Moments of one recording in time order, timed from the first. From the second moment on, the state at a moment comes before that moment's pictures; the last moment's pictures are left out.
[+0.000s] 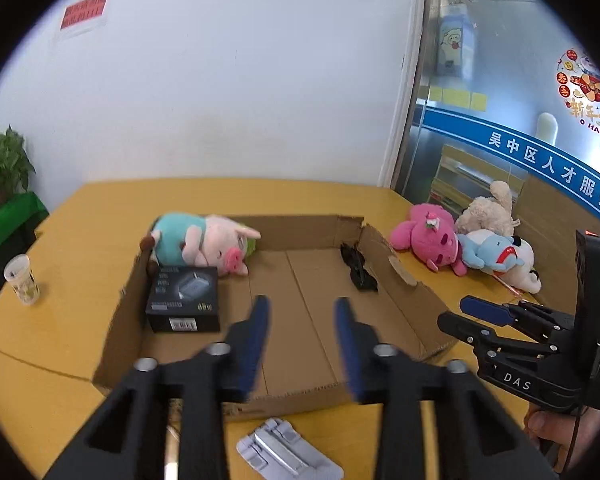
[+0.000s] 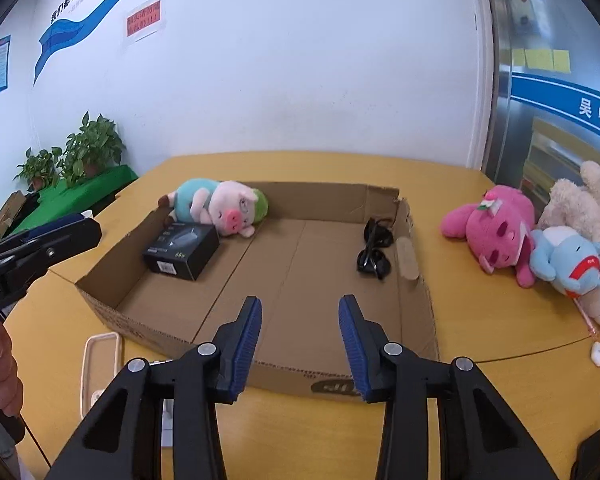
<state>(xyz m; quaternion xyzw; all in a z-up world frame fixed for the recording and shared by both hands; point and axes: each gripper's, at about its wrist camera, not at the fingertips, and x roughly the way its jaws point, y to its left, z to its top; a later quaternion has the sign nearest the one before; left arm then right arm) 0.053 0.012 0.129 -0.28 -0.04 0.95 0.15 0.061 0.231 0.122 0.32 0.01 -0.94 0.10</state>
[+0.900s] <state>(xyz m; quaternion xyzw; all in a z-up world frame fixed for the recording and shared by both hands) 0.071 -0.027 0.020 -0.43 -0.12 0.89 0.13 0.088 0.126 -0.016 0.46 0.02 -0.83 0.30</state>
